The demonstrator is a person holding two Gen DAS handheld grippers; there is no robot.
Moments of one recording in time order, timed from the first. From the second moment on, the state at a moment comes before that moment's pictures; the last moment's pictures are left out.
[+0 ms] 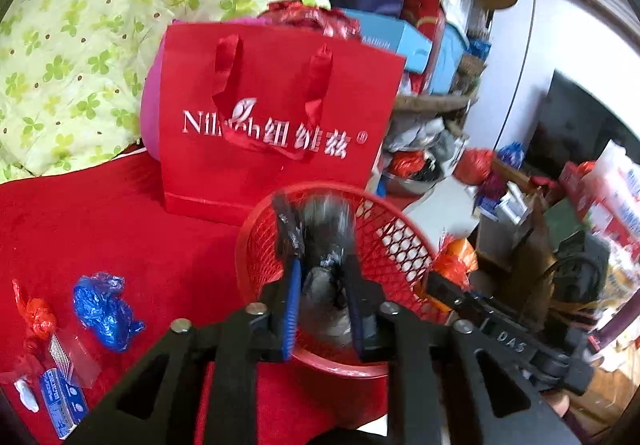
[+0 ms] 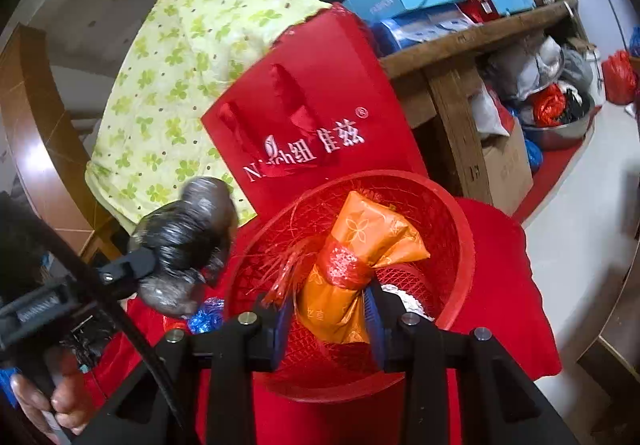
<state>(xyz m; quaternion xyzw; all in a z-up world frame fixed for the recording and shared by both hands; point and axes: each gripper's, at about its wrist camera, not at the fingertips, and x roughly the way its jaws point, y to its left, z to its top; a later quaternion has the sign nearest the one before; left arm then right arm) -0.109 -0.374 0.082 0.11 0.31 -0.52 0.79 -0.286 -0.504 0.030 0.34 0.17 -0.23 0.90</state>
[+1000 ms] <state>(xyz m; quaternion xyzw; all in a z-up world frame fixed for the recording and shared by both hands) 0.049 -0.019 -0.006 0.01 0.35 -0.09 0.93 -0.164 -0.308 0.046 0.14 0.23 -0.04 0.96</state>
